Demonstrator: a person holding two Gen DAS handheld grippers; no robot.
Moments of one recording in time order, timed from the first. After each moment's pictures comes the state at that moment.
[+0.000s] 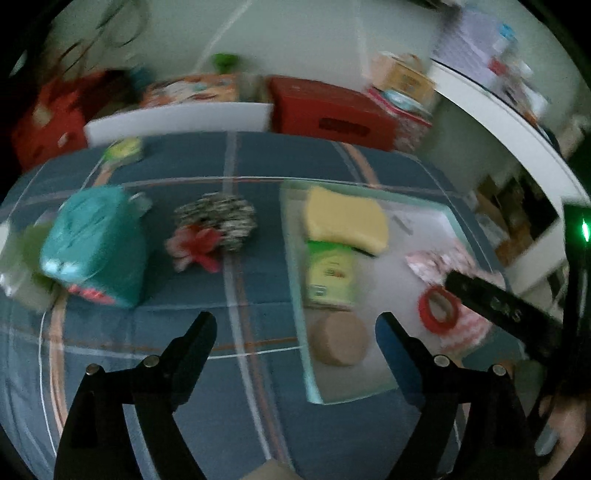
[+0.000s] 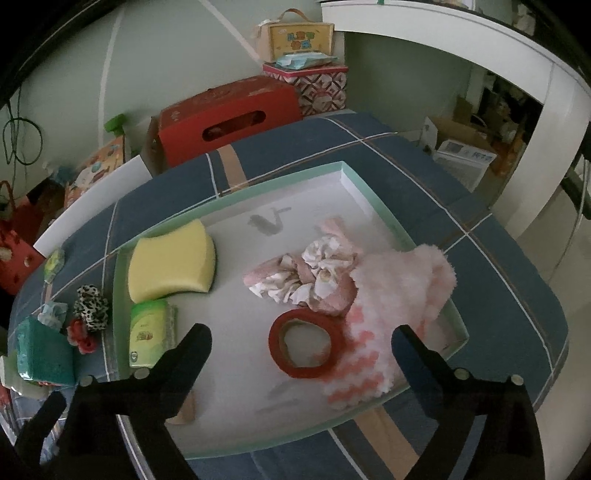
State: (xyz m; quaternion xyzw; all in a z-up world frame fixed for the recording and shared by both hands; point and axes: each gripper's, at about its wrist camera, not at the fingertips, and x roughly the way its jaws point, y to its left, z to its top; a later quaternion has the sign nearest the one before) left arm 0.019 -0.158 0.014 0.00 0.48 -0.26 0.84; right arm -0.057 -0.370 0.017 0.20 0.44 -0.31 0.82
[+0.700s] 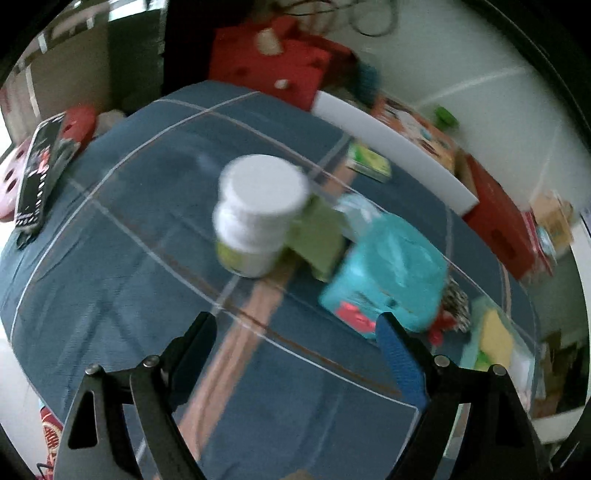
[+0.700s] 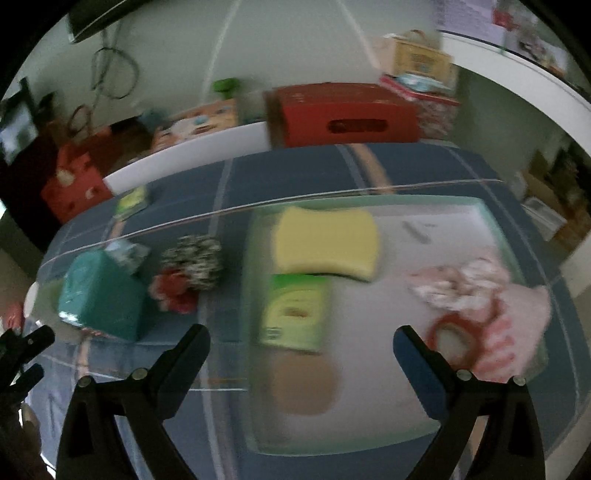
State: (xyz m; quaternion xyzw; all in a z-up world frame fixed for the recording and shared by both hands) left arm 0.065 0.031 0.003 -0.18 0.50 0.01 0.85; right arm 0.007 -0.255 0.016 0.12 0.45 -0.16 0.87
